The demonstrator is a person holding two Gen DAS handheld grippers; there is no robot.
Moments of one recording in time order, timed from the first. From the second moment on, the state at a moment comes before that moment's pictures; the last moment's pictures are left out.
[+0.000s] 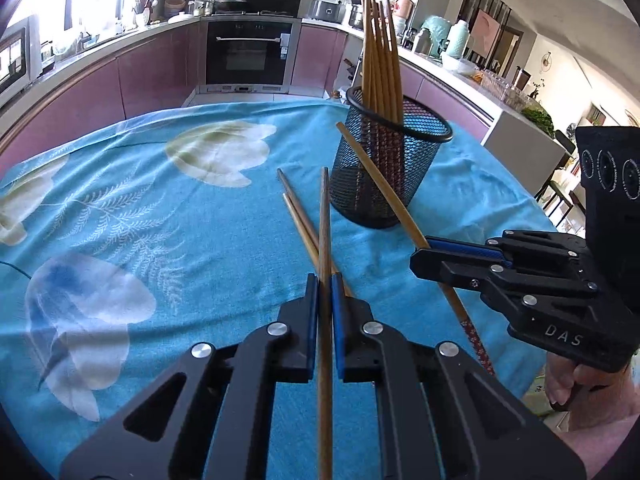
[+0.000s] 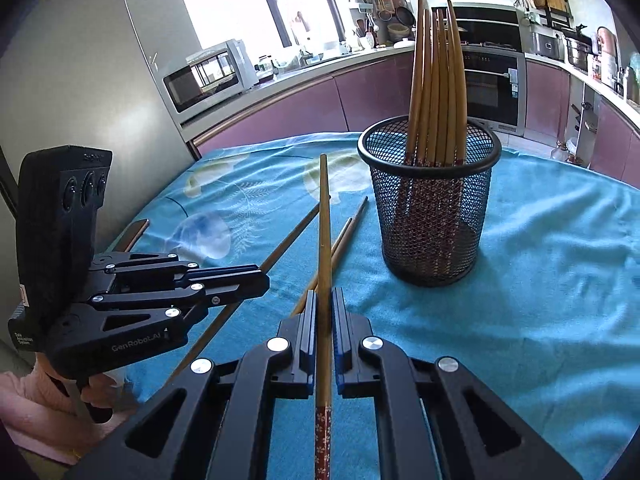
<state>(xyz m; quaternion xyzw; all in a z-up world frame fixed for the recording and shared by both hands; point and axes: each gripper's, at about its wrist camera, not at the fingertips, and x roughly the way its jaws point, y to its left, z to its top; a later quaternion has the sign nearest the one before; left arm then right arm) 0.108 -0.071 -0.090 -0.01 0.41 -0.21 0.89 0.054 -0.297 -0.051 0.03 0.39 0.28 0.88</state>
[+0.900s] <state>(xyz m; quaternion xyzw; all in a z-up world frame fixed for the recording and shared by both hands) 0.086 -0.070 -0.055 -0.02 0.38 -0.23 0.90 0.043 -0.314 -0.030 0.05 0.36 0.28 0.89</state>
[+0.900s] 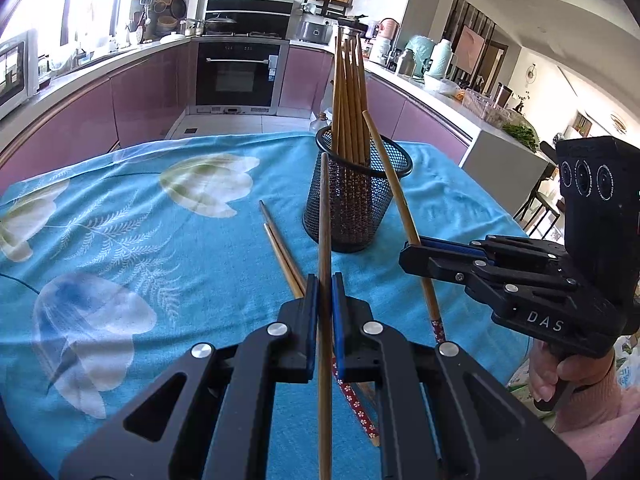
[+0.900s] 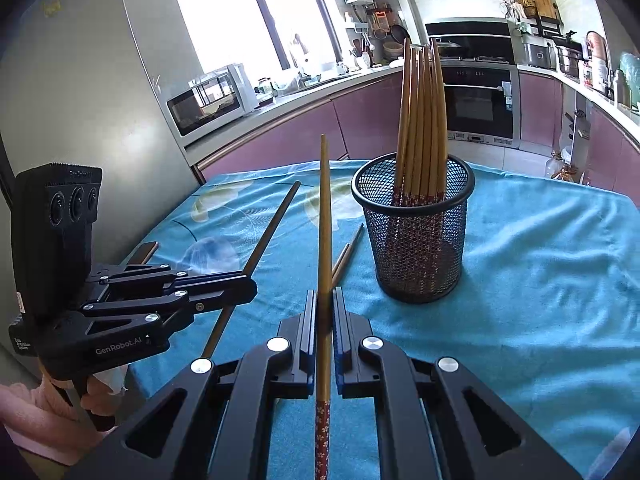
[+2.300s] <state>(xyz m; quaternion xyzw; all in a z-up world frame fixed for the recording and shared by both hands) 0.079 -0.060 -0.025 -0.05 0.35 -0.26 0.90 0.048 -0.329 -0.011 0.07 0.33 0.27 0.90</state>
